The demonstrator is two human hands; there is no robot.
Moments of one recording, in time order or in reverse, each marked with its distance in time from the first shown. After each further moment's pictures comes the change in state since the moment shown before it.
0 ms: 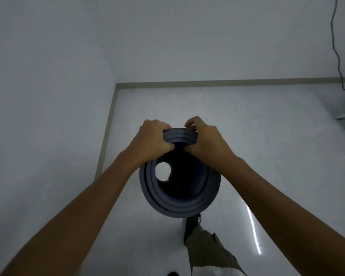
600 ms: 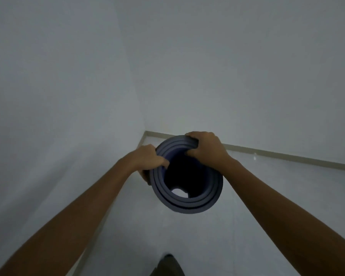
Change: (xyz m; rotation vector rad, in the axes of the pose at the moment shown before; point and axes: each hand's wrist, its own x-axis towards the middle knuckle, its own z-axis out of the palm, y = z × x) left_hand 0.332 -0.053 -0.168 -0.094 -0.111 -0.643; right_hand 0.432 -0.020 -0.115 -0.105 -0.090 -0.291
